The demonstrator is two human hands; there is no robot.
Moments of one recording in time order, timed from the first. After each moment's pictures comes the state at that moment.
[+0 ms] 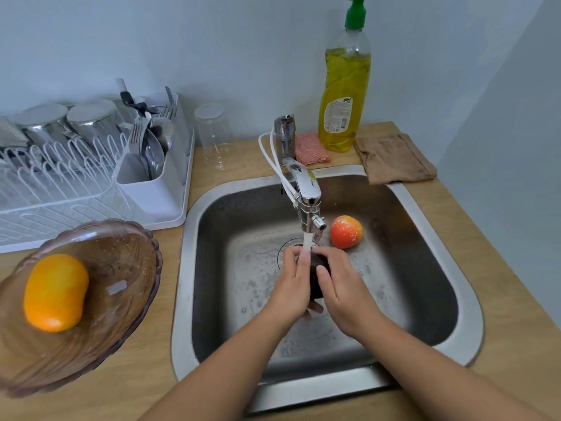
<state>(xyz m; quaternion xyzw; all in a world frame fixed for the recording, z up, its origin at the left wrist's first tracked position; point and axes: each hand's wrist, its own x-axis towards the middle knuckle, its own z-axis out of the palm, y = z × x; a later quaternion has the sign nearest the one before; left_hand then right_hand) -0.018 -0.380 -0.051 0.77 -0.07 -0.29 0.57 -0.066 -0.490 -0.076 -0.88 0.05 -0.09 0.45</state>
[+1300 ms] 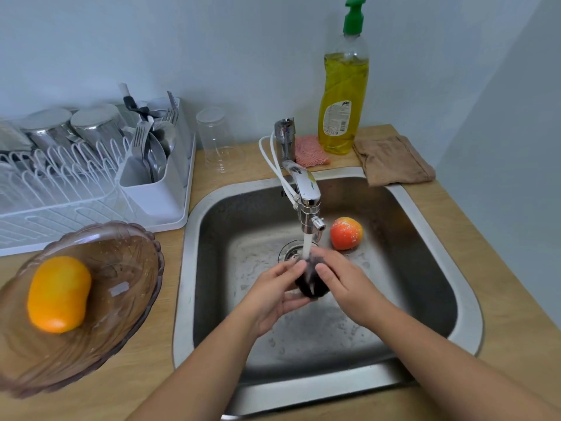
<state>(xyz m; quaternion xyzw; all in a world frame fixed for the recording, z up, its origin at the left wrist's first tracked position) -0.002 -0.350 -0.055 0.56 0.08 -0.42 0.71 -0.057 -0.509 -0.073 -0.88 -0.01 -0.02 0.47</state>
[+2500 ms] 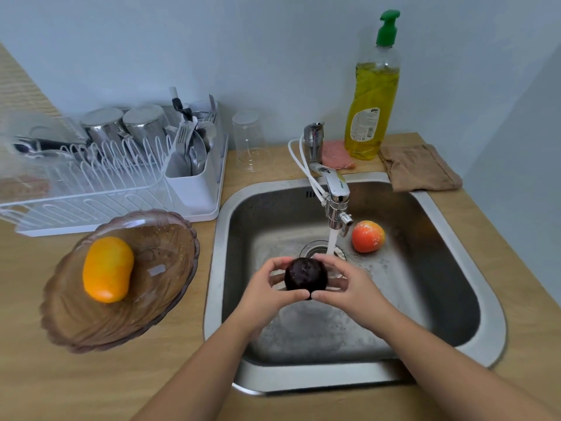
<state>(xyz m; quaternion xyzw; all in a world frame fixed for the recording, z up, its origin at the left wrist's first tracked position) -0.015 -0.296 -0.063 0.71 -0.04 -0.25 0.66 -0.063 -0.476 -0.066 -0.75 0.07 0.06 0.65</state>
